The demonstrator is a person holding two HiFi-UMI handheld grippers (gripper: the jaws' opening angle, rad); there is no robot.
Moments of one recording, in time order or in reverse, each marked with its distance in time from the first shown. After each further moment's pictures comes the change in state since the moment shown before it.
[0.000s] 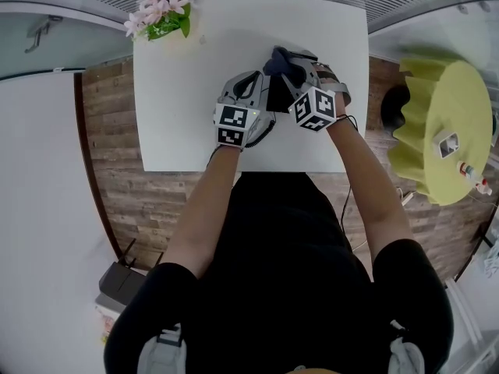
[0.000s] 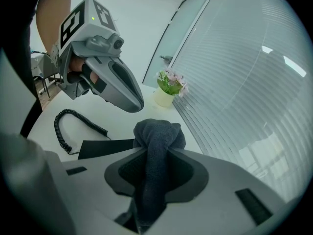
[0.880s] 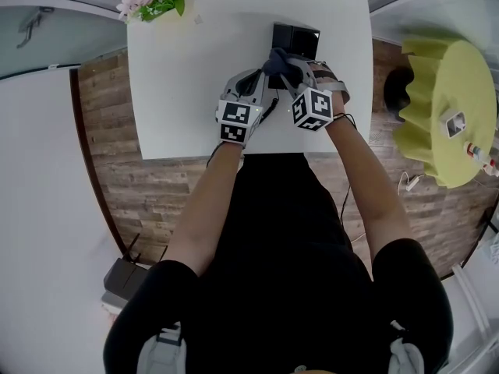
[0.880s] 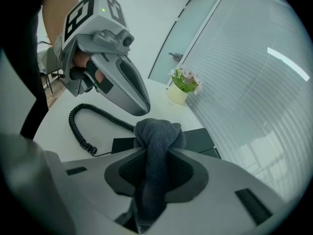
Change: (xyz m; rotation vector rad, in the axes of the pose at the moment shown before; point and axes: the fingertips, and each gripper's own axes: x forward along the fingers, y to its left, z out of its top) left arm -0.025 -0.031 -0.054 -0.014 0.060 -0.047; right arm -0.009 0.074 -0.011 -0.030 0.041 0.014
